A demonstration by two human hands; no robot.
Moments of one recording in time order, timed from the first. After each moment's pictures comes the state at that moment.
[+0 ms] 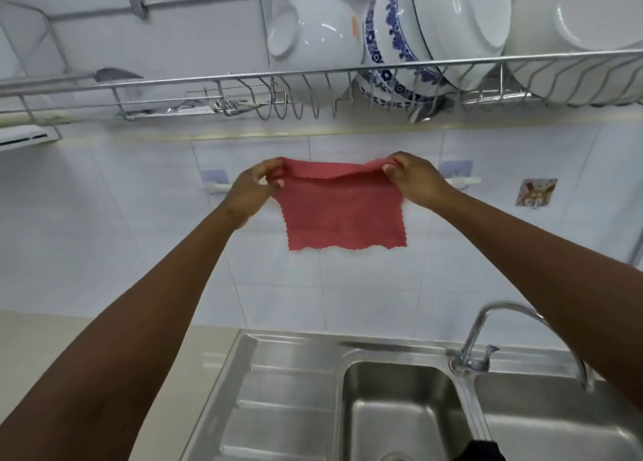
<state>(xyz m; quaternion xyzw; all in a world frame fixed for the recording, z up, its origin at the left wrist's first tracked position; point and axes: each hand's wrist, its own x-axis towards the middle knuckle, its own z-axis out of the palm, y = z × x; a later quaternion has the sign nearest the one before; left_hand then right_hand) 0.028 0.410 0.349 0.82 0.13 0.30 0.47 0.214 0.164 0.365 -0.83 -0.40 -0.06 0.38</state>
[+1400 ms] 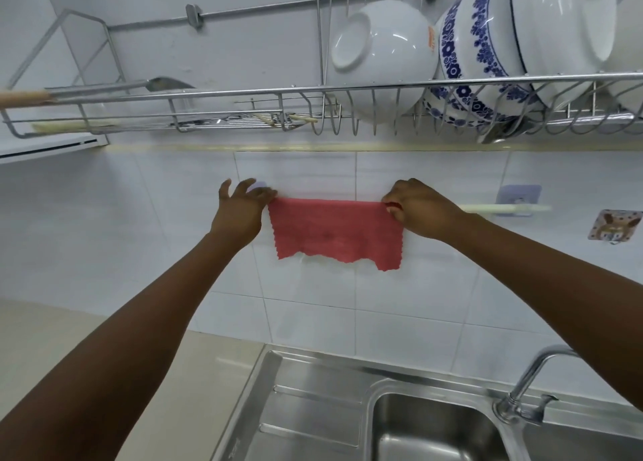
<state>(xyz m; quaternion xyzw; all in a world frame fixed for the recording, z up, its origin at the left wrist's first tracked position) -0.023 0.498 0.321 0.92 0.23 0.26 -0.15 0.196 0.228 0.354 -0.80 -0.57 -0.13 0.11</state>
